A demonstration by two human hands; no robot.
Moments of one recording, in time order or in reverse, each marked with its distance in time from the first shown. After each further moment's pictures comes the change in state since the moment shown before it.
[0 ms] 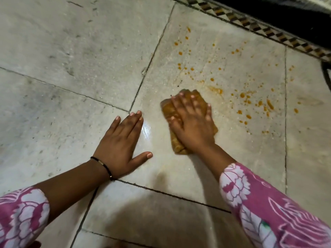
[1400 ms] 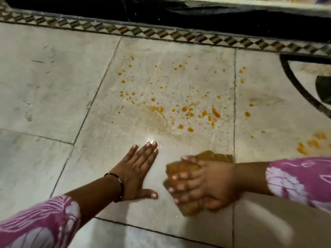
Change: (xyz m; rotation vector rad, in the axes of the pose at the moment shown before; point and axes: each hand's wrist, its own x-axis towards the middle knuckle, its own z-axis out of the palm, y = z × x) left_hand 0.092 0.166 -0.001 0.254 -0.431 0.191; right_hand -0.068 0.241 -0.019 -0.199 -0.201 -1.311
